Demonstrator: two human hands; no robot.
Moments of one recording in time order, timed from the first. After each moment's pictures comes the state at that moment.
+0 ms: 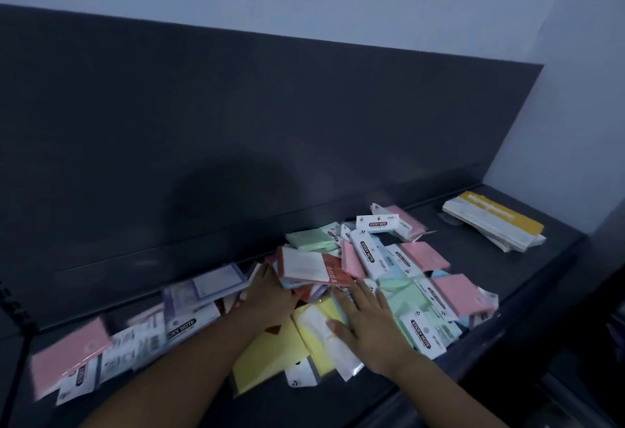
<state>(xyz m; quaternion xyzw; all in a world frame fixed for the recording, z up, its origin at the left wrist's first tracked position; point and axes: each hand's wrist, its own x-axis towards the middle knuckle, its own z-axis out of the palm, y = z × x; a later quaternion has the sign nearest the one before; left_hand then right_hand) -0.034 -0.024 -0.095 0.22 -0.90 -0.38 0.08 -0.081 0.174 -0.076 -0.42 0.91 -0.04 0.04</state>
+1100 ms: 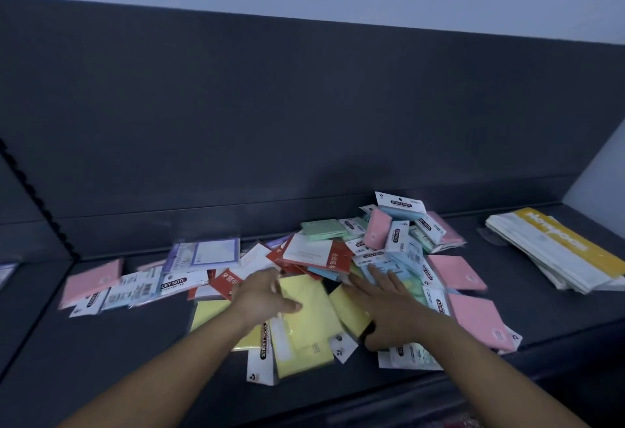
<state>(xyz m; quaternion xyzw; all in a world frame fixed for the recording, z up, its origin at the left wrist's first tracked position) -0.011 0.056 -0.040 0.42 -0.80 -0.42 0.04 -0.177 0.215 -0.041 -0.59 0.78 0.13 0.17</state>
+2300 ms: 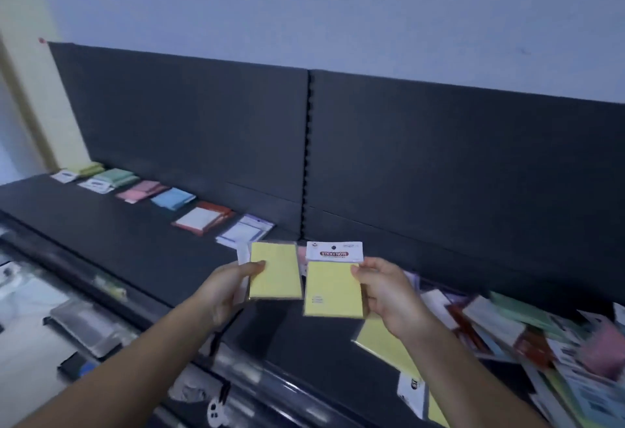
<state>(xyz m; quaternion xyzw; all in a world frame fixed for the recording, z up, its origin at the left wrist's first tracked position) 0.256 0.018 -0.001 0.53 -0.36 -0.63 0.43 0.030 0.063 0.022 -0.36 0.58 -0.49 0.54</state>
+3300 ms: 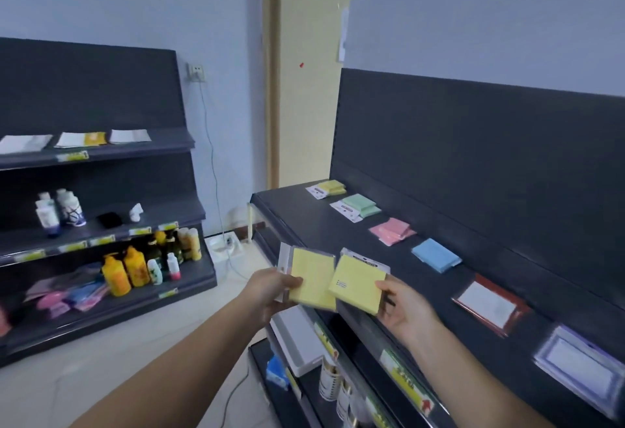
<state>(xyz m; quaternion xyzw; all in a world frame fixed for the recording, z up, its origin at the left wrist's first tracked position) 0.712 -0.054 -0.017 0.62 -0.17 -0.50 0.58 0.521 -0.119 -0.008 -0.28 0.47 -0.39 0.74</state>
